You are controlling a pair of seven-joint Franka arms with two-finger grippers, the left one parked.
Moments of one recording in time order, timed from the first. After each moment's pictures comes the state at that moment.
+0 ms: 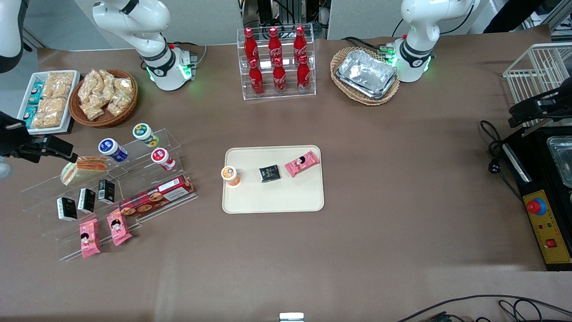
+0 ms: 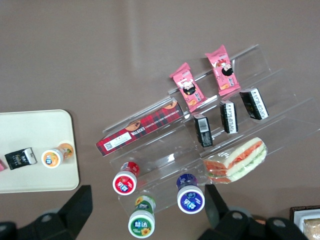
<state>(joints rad) -0.07 0.09 0.02 -1.47 0.03 1.55 0.02</state>
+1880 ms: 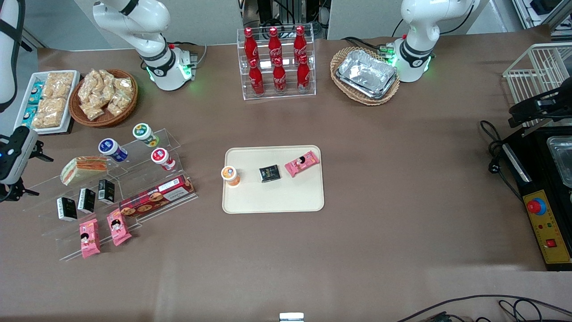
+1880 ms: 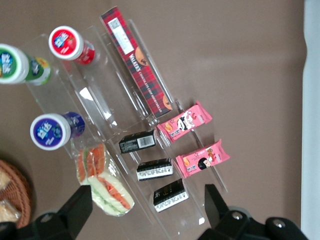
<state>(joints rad) -0.11 0.13 -0.09 -1.62 0.03 1.76 -1.71</state>
